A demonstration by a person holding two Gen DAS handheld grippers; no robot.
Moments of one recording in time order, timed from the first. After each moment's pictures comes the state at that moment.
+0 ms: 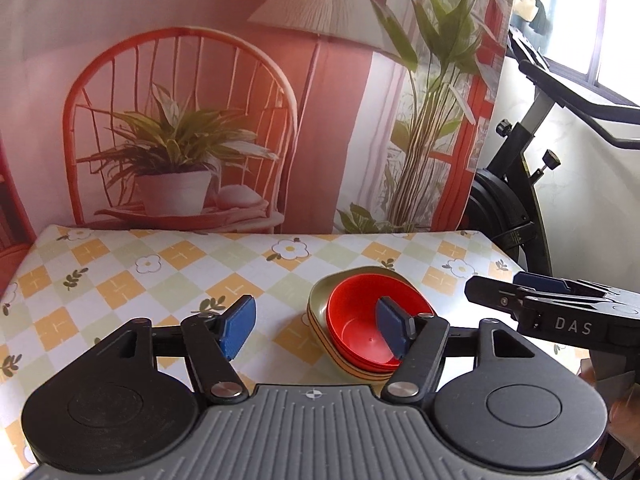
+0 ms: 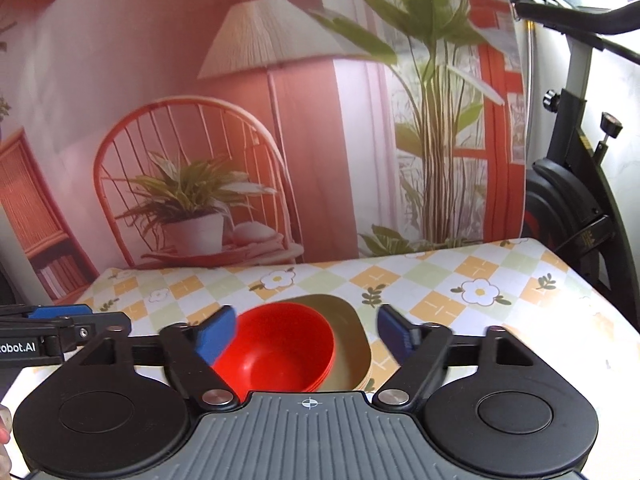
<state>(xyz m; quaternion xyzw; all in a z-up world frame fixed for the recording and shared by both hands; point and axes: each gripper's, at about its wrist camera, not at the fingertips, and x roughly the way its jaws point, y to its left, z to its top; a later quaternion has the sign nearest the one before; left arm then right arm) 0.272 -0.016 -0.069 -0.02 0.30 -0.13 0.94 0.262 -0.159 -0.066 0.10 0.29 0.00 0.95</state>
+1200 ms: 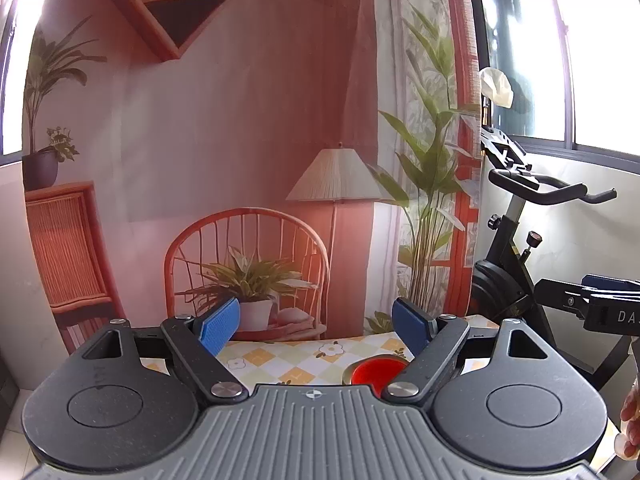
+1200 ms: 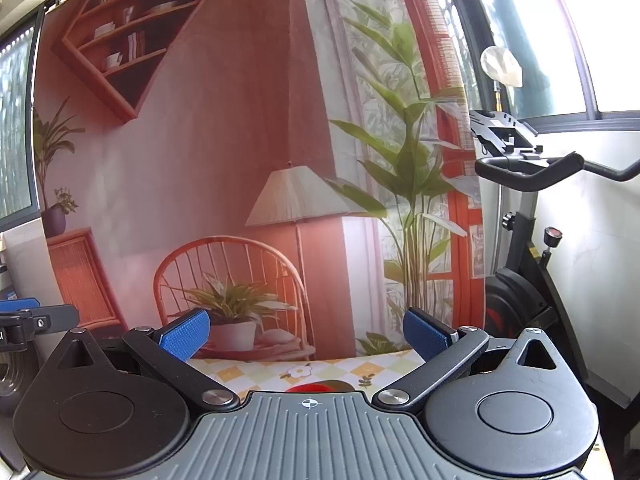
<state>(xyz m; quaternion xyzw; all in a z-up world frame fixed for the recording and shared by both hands) 0.088 0.010 0.080 0.03 0.14 -0.07 0.99 0.090 -0.137 0.090 0.09 0.14 -0.02 0.99</state>
